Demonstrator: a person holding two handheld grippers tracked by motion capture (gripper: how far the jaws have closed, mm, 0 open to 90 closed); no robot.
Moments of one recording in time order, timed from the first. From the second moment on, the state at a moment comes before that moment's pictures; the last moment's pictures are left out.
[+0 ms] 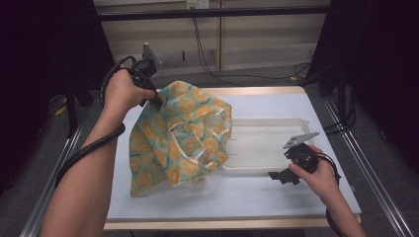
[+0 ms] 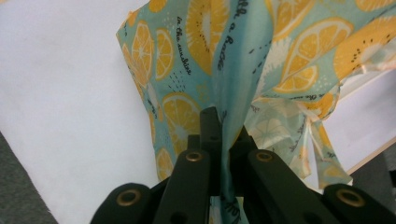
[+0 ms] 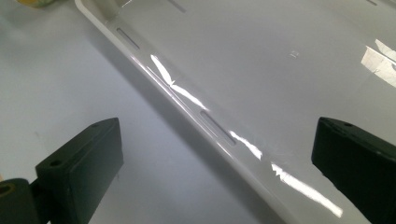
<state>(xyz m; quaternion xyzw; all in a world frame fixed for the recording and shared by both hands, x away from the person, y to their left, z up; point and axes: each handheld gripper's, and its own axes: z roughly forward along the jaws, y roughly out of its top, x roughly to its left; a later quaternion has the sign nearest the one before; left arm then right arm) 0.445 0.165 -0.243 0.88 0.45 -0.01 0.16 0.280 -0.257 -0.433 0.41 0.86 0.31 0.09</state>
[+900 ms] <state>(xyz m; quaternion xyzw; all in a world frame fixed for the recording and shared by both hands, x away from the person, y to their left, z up) 0.443 0.151 -0.220 0.93 0.32 -0.02 0.15 0.281 -0.266 -0.432 0.42 0.85 0.31 0.09</state>
